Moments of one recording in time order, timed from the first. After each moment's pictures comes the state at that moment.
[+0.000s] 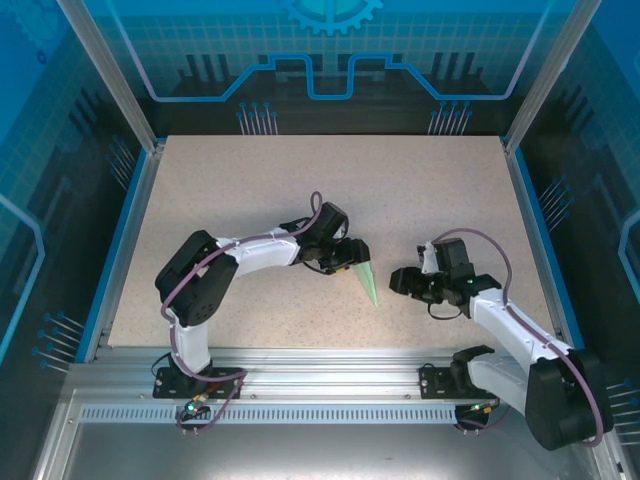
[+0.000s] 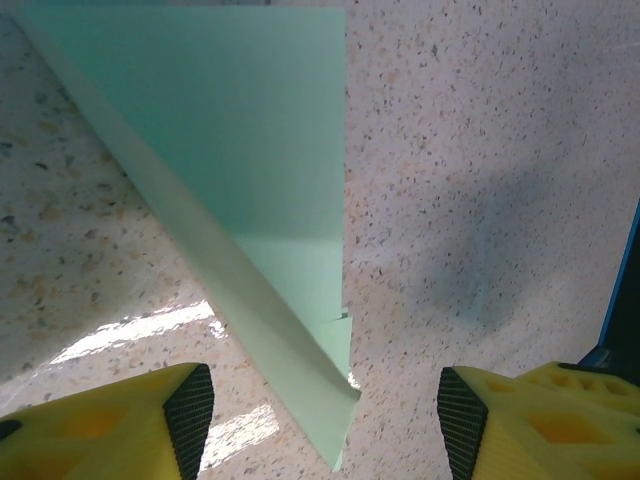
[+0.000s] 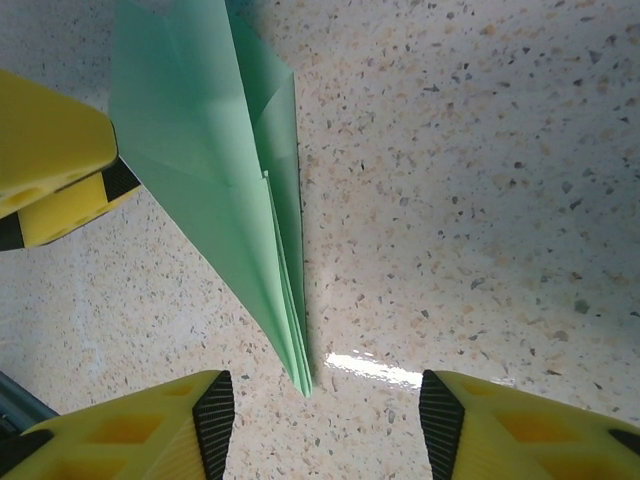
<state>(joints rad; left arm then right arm) -0.71 1.89 1.20 -0.24 0.36 -0.97 0.23 1.04 0.46 -0.41 -0.43 0.53</state>
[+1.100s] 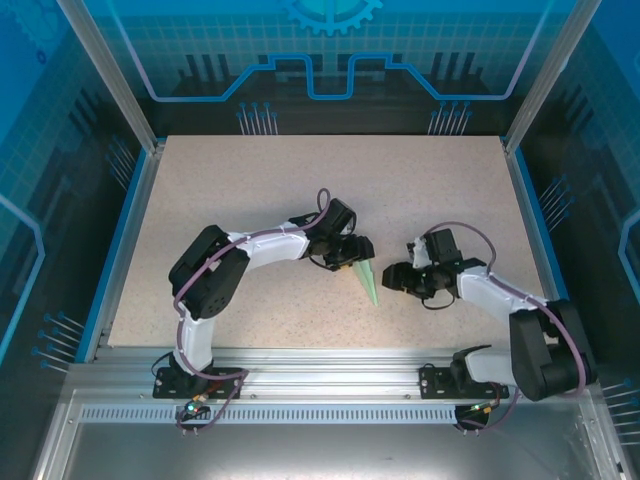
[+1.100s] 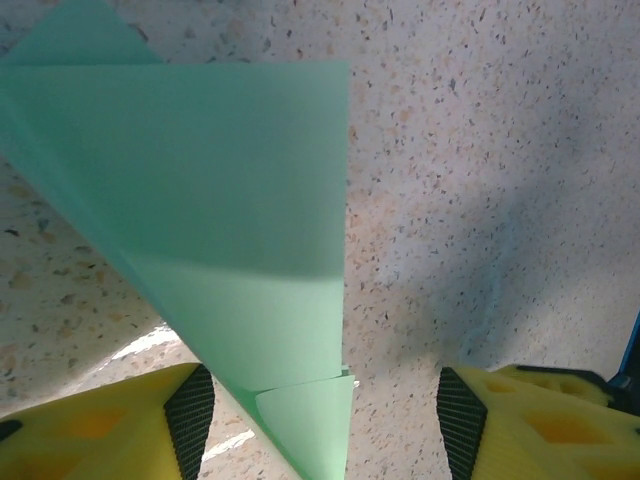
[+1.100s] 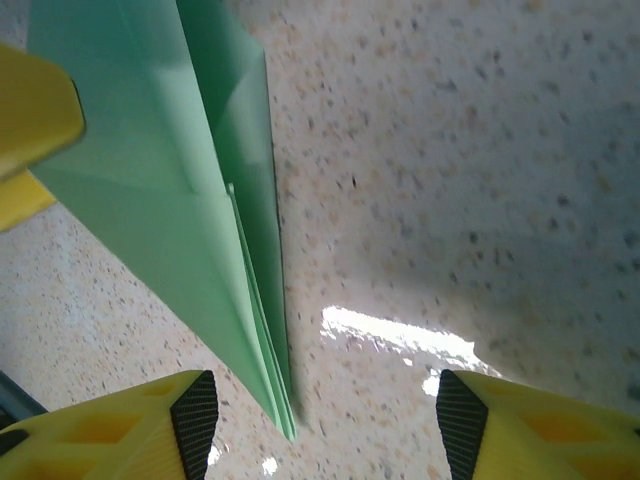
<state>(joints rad) -0.72 1.98 1.31 -0.31 0.33 -0.98 0.23 1.31 0.56 -0.37 -0.48 0.48</state>
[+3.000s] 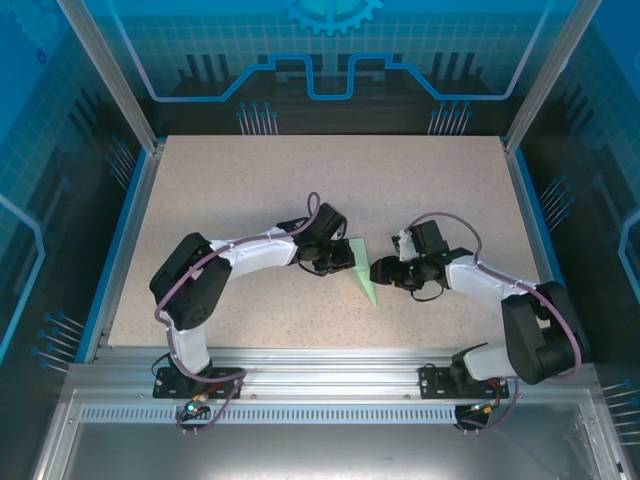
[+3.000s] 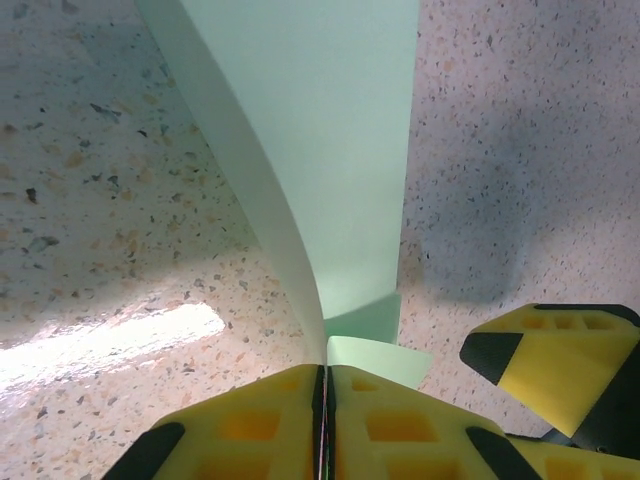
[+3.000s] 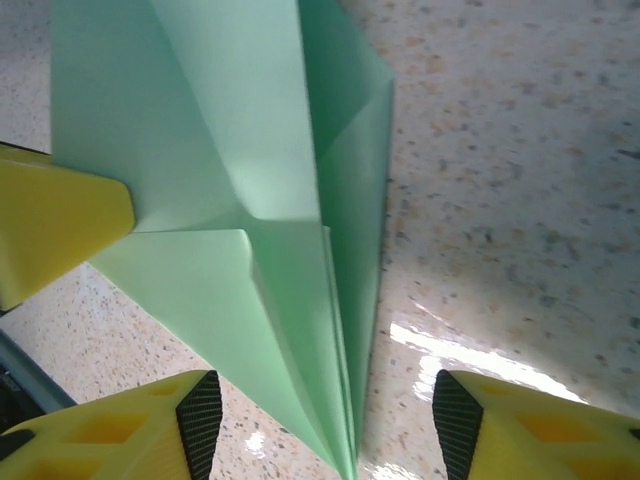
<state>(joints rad) -0.72 1.85 1.19 -0.34 0.30 -0.95 0.33 1.39 0.64 -0.35 -0.49 0.48</state>
